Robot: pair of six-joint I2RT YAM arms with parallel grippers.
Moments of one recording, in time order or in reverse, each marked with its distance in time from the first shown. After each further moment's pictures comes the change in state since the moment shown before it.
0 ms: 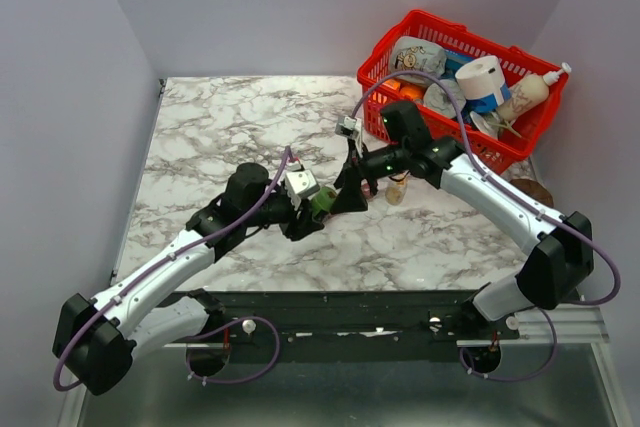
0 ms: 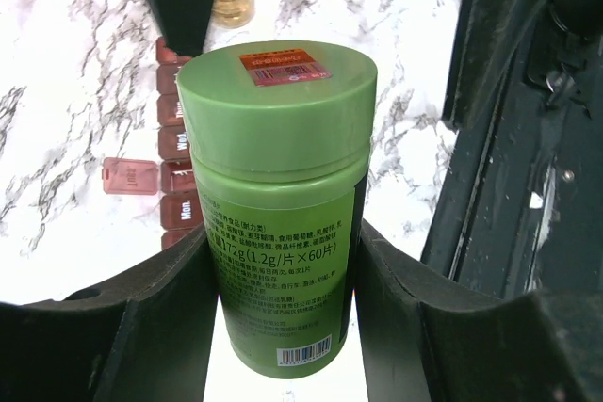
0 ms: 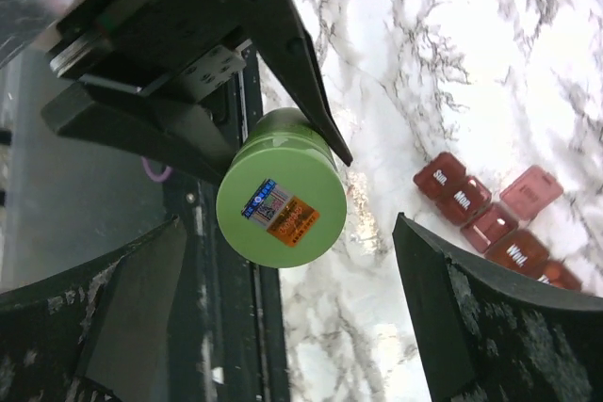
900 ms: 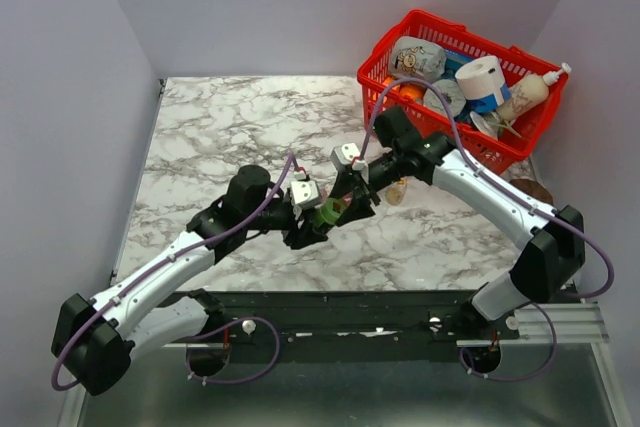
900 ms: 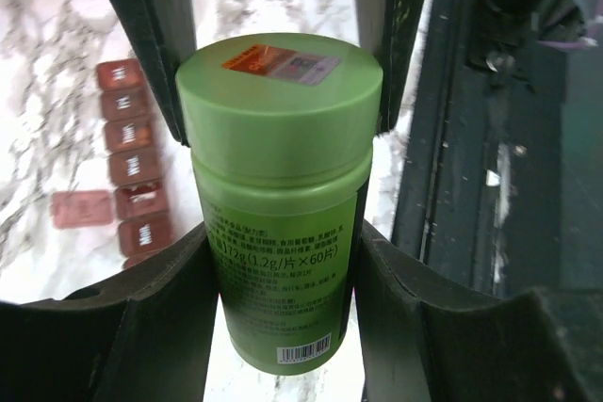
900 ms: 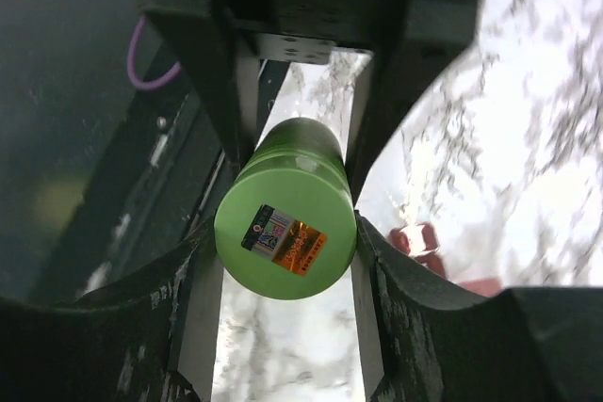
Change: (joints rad) left arm -0.010 -0.005 -0.009 0.001 0.116 0.044; right arm 0.035 0.042 0.051 -0.215 -0.195 -0.684
